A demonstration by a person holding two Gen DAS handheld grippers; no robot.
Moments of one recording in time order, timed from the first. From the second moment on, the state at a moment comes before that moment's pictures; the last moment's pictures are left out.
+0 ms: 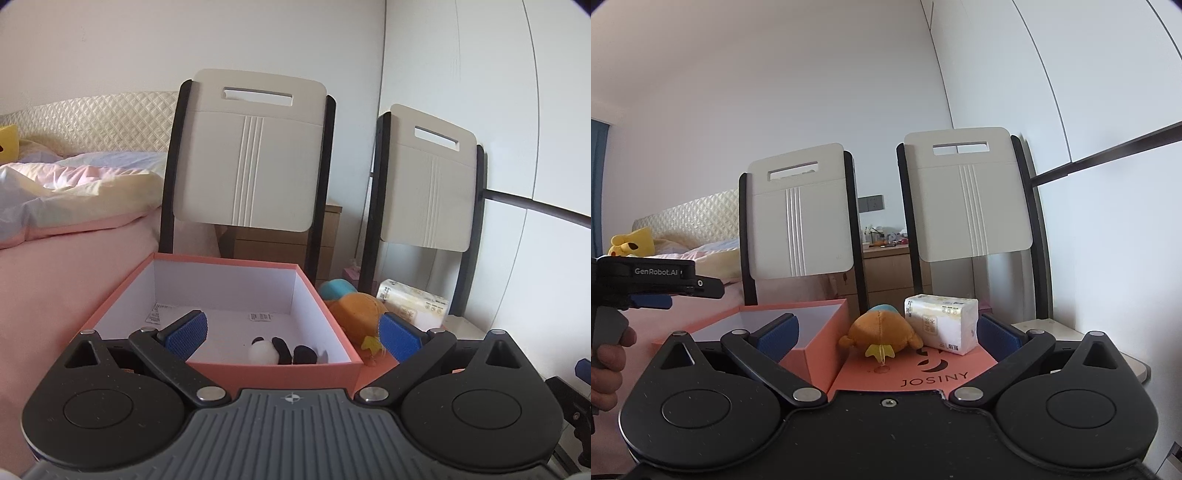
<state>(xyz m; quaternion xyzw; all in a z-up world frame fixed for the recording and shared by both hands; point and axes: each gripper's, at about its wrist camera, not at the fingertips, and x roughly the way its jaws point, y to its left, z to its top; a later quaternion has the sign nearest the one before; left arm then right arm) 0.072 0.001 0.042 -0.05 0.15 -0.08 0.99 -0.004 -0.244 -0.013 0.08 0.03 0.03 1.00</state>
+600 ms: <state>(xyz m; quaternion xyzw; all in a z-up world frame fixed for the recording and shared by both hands) 0.087 0.019 0.074 -0.03 0.14 -0.01 0.99 0.074 -0.244 -0.020 0.08 0.04 0.06 0.99</state>
